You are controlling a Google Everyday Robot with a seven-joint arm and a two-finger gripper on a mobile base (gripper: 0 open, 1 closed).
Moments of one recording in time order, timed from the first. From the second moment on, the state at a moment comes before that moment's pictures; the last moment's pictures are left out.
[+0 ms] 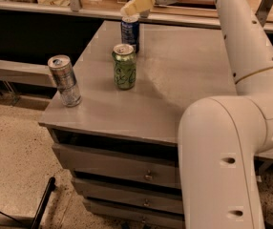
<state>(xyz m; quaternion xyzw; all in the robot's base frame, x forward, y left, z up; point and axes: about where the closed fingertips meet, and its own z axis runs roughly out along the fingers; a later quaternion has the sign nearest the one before) 0.834 -0.025 0.995 -0.45 0.70 0.20 0.52</state>
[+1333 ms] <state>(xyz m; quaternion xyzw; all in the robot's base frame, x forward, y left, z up) 0.834 -0.018 0.906 -0.39 0.77 0.22 0.45</state>
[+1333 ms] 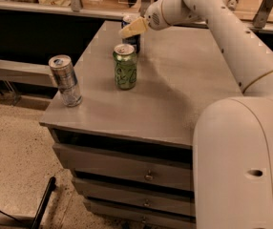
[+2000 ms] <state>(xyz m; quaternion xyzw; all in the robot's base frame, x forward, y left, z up) 0.835 -0.013 0.901 -0.40 0.77 0.22 0.45</state>
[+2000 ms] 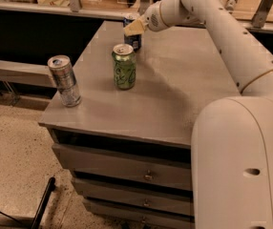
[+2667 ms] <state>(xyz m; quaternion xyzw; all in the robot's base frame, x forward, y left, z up) 0.826 0.042 0.954 -0.44 0.73 0.22 0.47</state>
